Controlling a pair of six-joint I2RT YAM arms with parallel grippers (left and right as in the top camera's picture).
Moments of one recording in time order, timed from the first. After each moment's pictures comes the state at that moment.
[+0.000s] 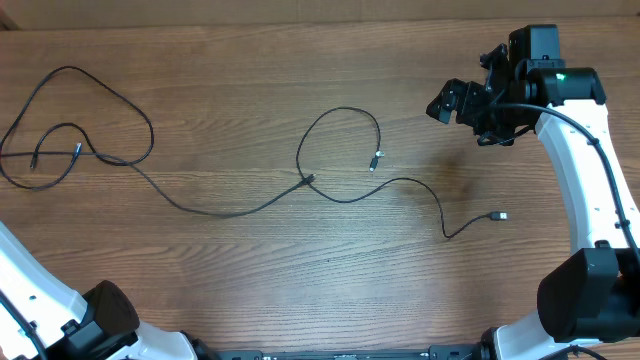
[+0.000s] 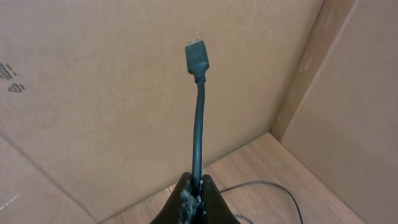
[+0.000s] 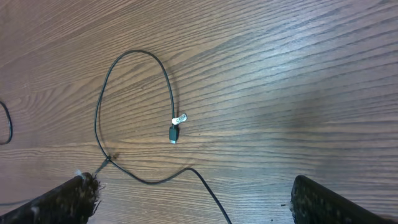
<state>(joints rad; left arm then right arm) 0.61 1.74 2.39 -1.01 -0.40 -0.19 0.00 1.74 1.60 -1.06 -0.34 0.28</state>
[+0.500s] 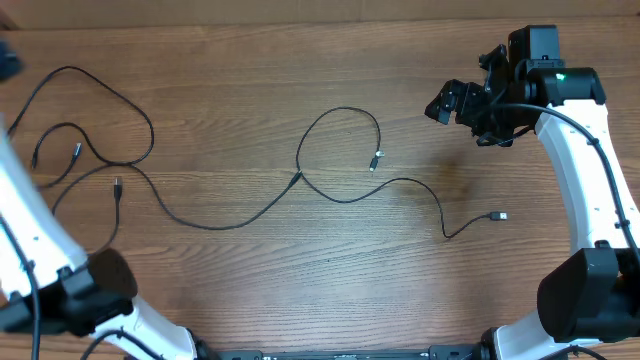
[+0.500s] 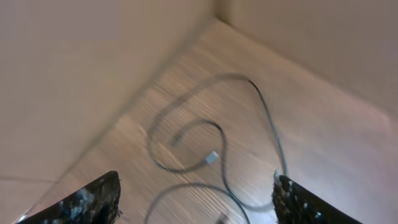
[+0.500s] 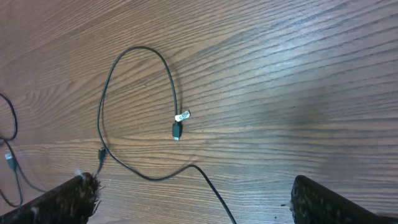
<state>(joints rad) 0.46 1.91 2.40 -1.26 -0.25 -0.11 0.00 1.74 1.60 -1.06 -0.35 0.28</state>
